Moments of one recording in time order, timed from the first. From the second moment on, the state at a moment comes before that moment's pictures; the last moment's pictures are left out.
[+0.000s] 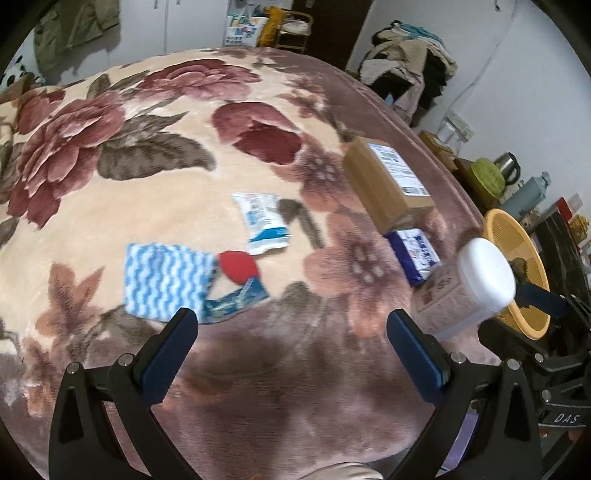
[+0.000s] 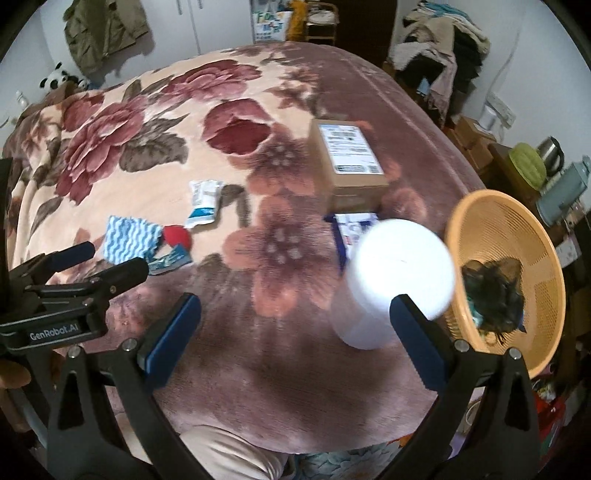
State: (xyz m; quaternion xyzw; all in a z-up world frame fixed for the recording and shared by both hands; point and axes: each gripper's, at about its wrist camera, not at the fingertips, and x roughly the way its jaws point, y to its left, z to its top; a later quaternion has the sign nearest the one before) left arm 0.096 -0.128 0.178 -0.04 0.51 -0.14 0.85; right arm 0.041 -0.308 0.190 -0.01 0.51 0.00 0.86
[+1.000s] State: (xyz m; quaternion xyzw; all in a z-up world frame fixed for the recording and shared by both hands) left arm 0.157 -0.026 0.067 -0.09 0.57 -0.05 0.81; right arm 0.099 -0.217 0.102 -0.03 0.57 0.08 0.82
